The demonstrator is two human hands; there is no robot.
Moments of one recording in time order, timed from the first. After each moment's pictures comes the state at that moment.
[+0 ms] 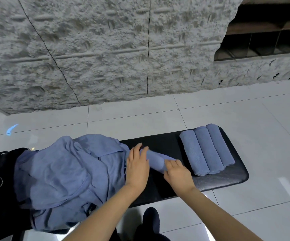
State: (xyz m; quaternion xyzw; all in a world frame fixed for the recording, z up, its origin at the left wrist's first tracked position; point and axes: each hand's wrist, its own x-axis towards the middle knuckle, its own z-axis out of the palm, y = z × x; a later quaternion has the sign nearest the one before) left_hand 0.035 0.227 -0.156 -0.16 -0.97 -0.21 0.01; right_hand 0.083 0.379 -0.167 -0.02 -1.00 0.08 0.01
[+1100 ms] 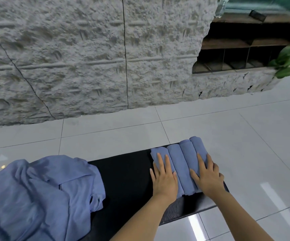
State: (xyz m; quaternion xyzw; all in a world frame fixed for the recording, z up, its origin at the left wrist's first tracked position) left_hand 0.036 0.410 -0.182 -0.16 -0.93 -0.27 -0.20; right_hand 0.075 0.565 -0.174 -0.26 -0.96 0.04 -0.05
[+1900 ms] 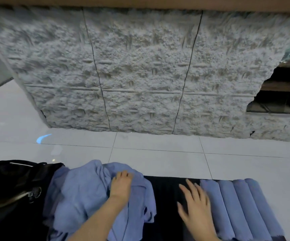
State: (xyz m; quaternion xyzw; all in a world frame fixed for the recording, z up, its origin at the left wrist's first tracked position) left_hand -0.045 0.109 -0.132 -0.05 -0.99 -0.05 -0.08; right_hand 0.045 0.361 -0.130 0.01 -0.98 0.14 0.11
